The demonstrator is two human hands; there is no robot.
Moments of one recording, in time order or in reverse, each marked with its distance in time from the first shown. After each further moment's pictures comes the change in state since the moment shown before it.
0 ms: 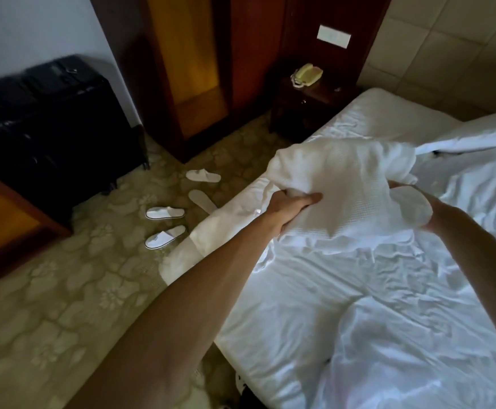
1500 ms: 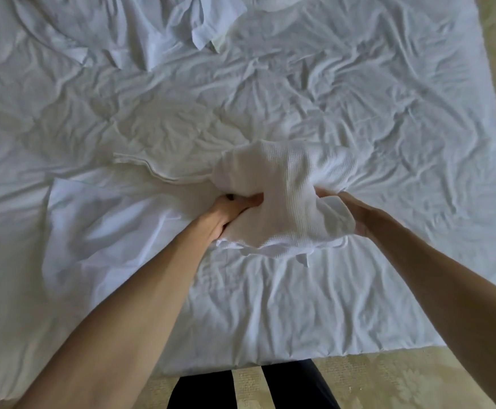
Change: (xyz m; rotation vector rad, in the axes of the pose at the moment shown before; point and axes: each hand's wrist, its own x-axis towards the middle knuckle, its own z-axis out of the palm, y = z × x) left_hand -0.032 -0.514 0.627 0.653 -0.476 -0.586; right_hand 0.033 0.847 -0.246 0.768 -0.295 0.411
